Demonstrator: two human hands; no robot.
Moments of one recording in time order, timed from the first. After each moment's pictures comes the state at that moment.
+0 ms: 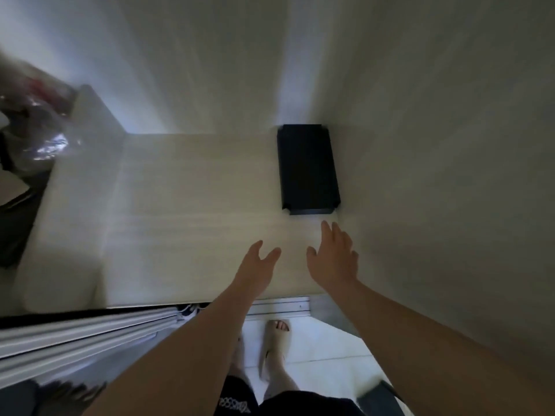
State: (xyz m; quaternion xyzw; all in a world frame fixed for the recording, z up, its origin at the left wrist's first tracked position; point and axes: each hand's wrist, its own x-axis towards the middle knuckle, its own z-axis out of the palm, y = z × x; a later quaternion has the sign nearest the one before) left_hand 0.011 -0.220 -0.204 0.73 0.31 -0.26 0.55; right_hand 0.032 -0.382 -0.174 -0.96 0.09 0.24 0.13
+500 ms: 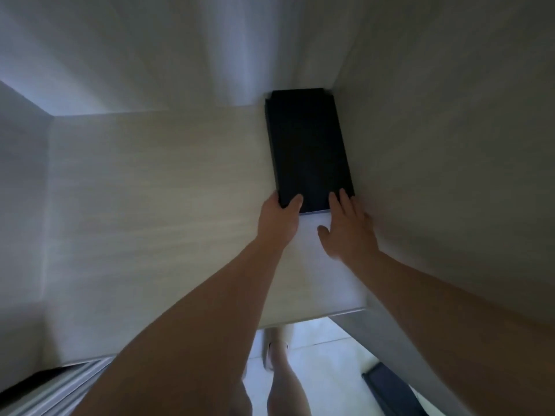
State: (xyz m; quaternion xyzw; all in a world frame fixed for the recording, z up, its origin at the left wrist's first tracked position) left_hand 0.159 -0.259 -0.264 0.72 0.27 -0.20 0.61; right_hand 0.138 -0.400 -0.244 -0.96 0.05 0.27 0.04
